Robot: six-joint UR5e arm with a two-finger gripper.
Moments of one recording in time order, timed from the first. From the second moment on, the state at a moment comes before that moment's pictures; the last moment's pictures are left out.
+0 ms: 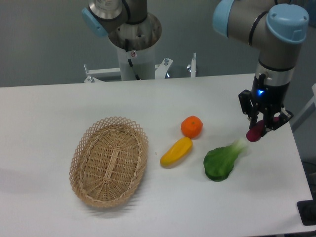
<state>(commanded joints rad) 2.74 -1.89 -1.42 -1.13 1.41 1.58</state>
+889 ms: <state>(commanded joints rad) 2.60 -1.85 -1.49 -1.12 1.42 1.28</state>
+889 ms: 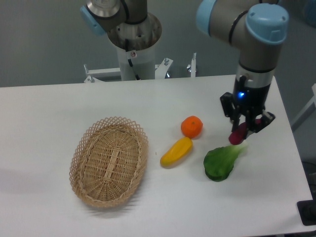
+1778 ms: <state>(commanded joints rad) 2.24 -1.79 -1.81 -0.83 1.56 0.90</state>
